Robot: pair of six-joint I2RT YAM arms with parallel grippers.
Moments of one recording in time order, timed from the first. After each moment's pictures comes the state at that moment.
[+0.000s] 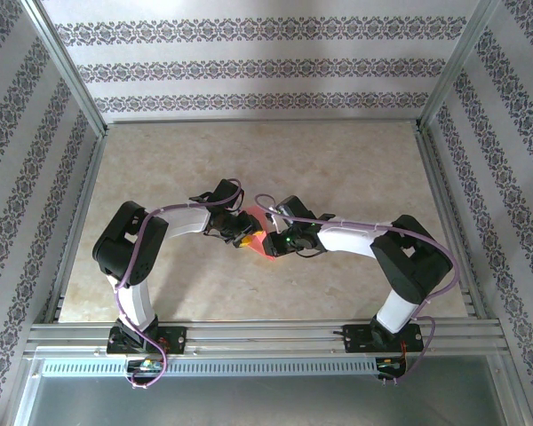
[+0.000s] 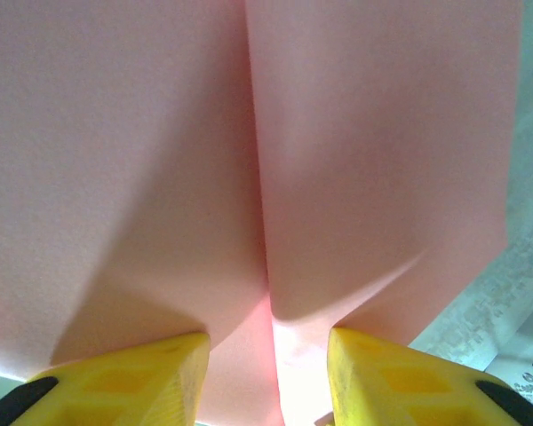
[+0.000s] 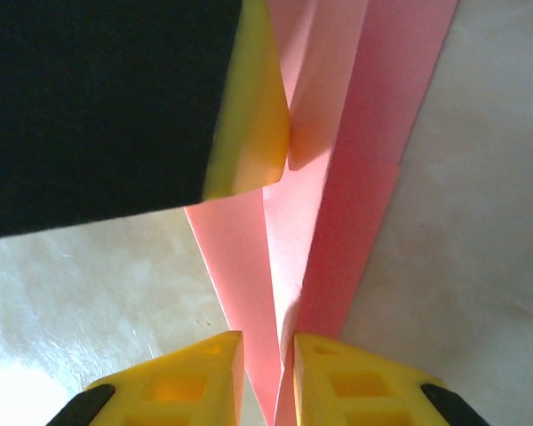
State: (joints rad) left arm -0.50 1.85 1.02 -0.30 0.46 -1.06; right arm 0.70 1.69 0.85 -0.18 -0.33 0.42
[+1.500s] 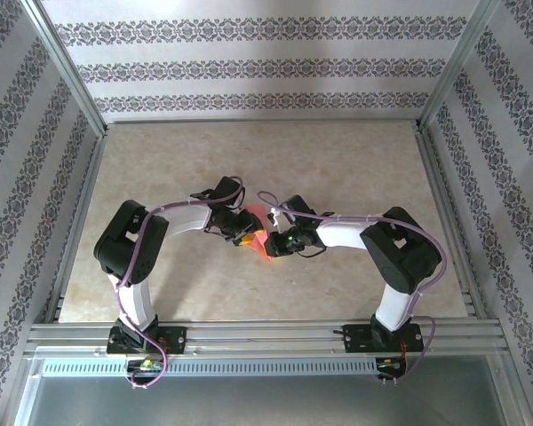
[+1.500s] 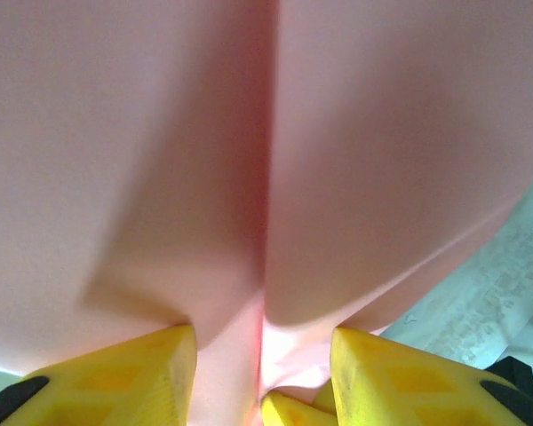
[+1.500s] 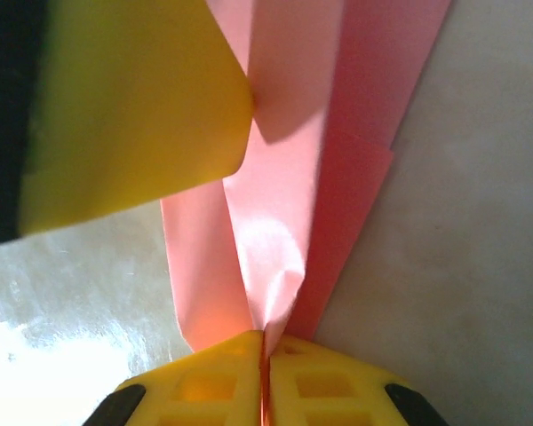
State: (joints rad) left arm -0.50 1.85 1.07 -0.35 0.47 -1.00; right arm 0.65 1.78 0.85 -0.14 -0.48 0.43
